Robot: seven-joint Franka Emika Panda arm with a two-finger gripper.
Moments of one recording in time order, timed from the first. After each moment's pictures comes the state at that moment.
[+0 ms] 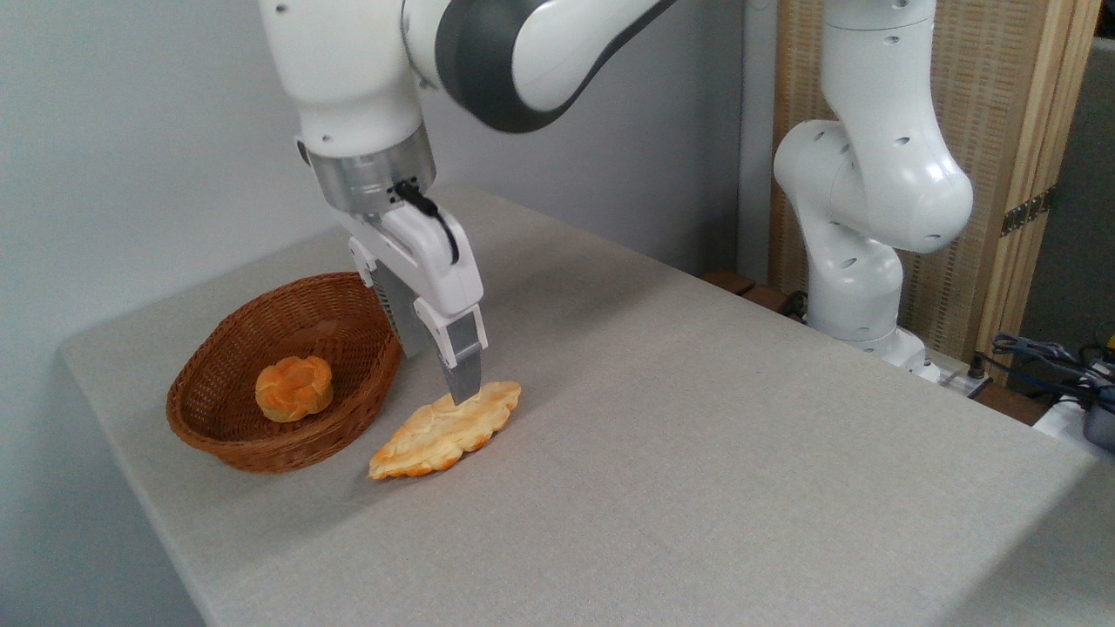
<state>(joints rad) -0.20 0.06 0.09 -1.78 -0.13 1.75 0.76</state>
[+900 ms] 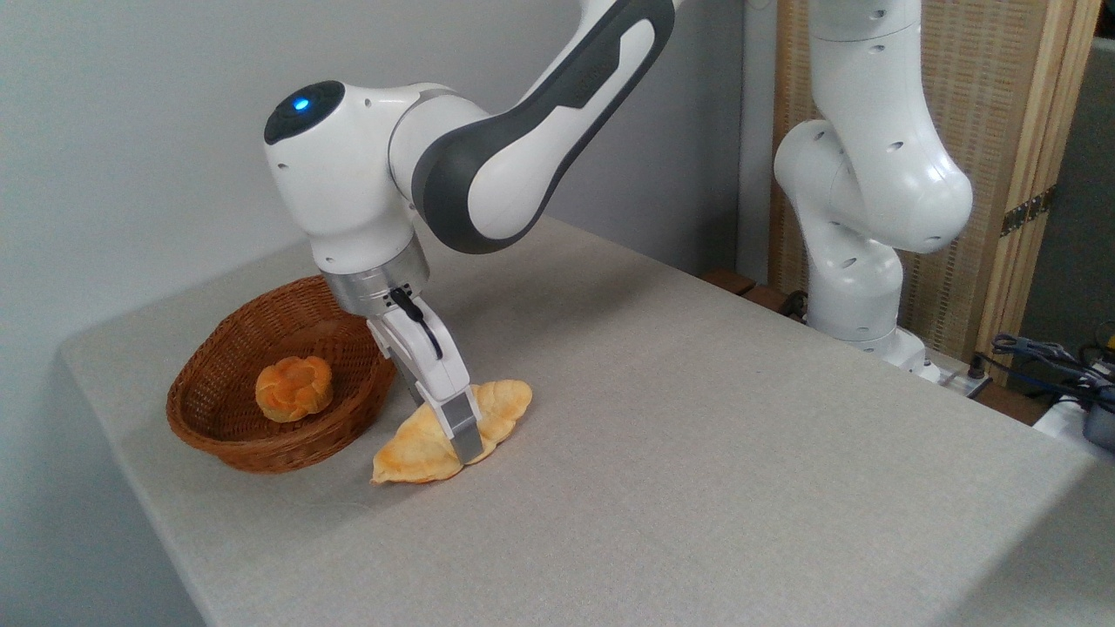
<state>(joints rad) -0.20 0.16 0.01 -1.91 -0.10 1.93 0.75</state>
